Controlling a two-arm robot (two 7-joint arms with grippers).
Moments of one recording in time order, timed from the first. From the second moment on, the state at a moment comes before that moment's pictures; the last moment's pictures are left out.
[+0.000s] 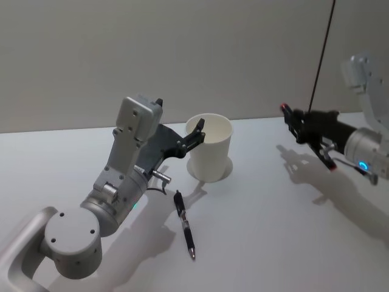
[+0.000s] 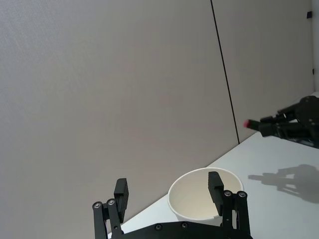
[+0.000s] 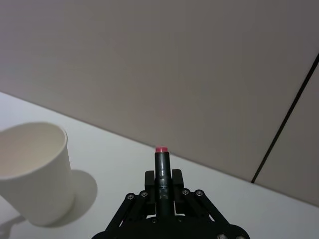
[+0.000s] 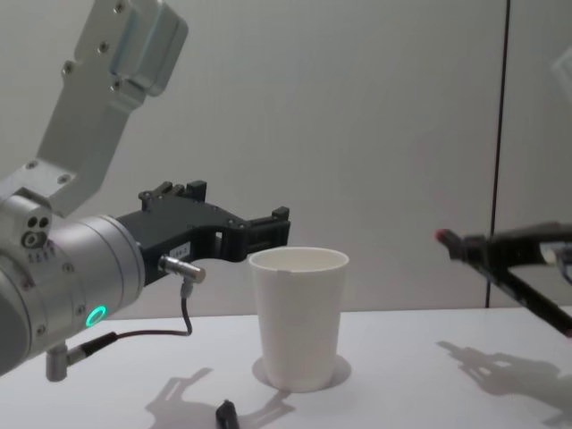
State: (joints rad) left arm -0.24 0.38 0.45 -1.63 -0.20 0.01 -0.01; right arm 0.42 0.30 -0.26 -1.38 0.23 0.35 0.39
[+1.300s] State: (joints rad) left arm -0.24 0.38 0.45 -1.63 -0.20 0.01 -0.01; right arm 0.70 0.06 -0.35 -1.08 0.45 -0.14 0.47
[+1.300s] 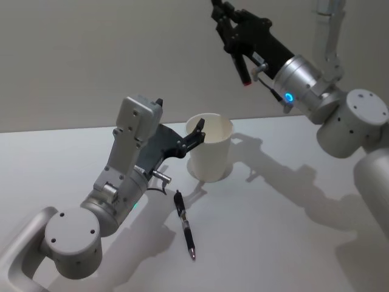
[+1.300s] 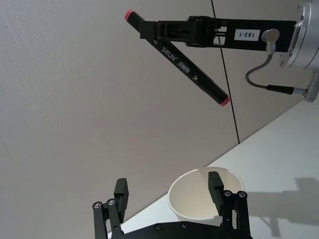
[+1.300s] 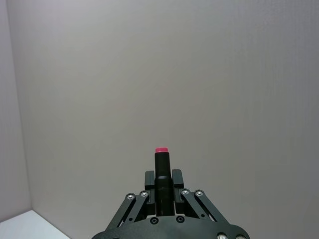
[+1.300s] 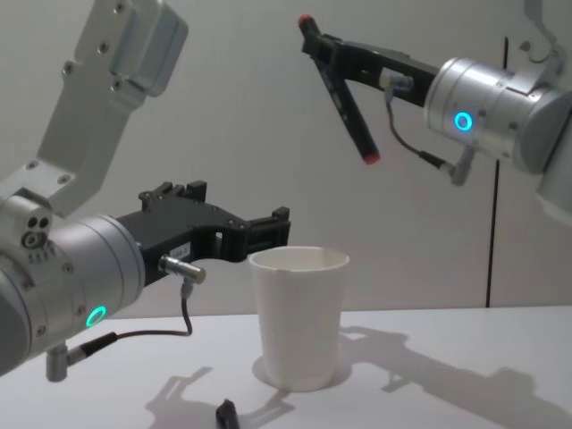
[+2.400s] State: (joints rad) left arm -0.24 0.38 0.45 -1.63 -0.20 0.01 -0.01; right arm 0.68 0.04 -0.38 -0.98 0.54 -0.12 0.56
